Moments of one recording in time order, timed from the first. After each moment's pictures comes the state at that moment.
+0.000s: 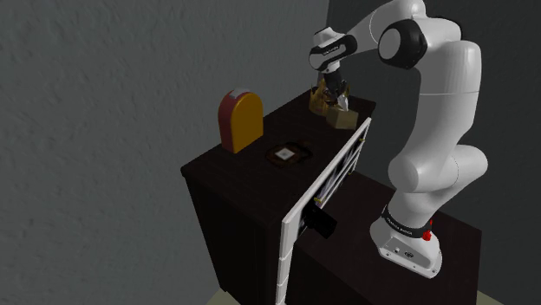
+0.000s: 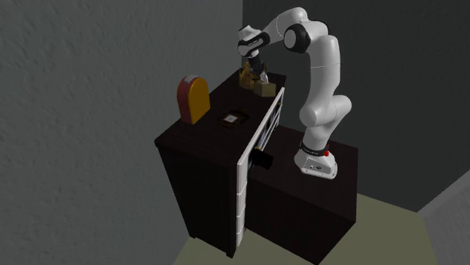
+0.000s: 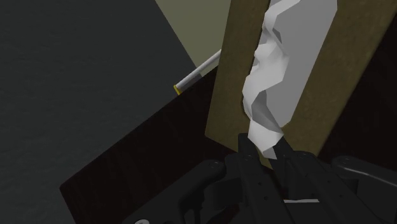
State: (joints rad) arm -0.60 0.38 0.02 -1.63 -0.40 1.84 0.08
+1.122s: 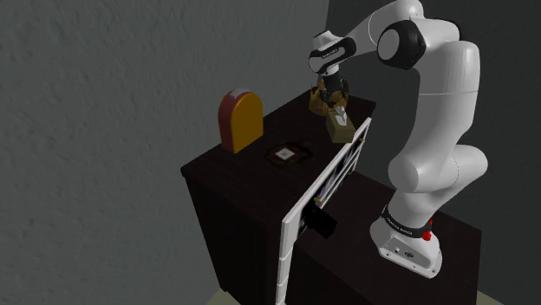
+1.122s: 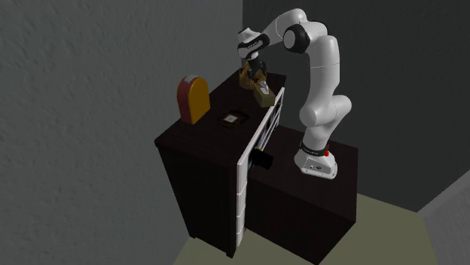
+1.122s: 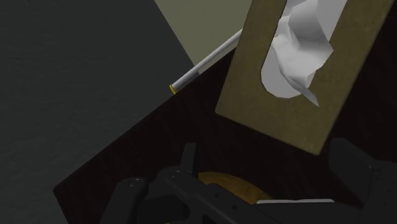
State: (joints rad) arm -0.60 0.40 0.02 -1.64 -0.41 1.87 0.09
